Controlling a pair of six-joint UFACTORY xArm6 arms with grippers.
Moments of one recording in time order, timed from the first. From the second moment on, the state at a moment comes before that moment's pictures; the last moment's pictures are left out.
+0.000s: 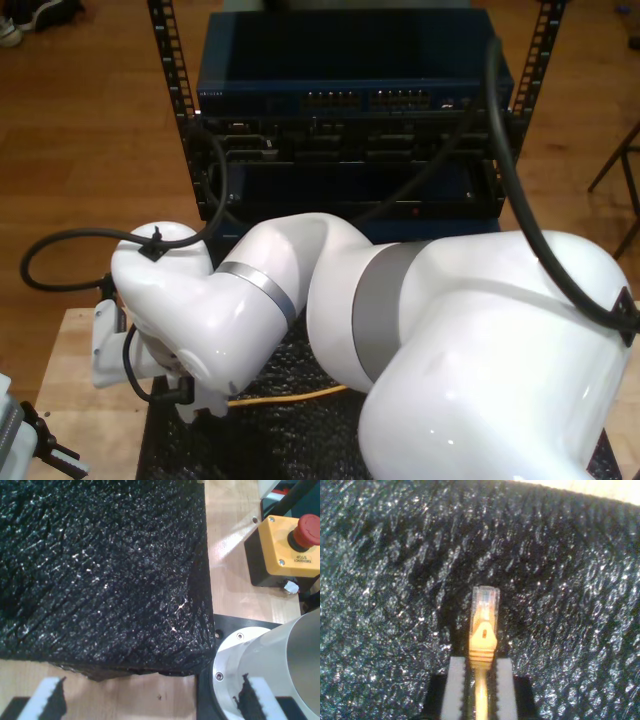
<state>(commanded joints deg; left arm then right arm) 45.9 -29.3 -28.1 -19.8 94.9 -227.5 55.3 17.5 -69.7 -5.0 50.9 -41.7</state>
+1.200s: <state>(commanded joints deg) 45.5 -29.0 -28.9 -19.8 95.7 -227.6 43.2 8.4 -68.6 -2.7 52.2 -52.4</state>
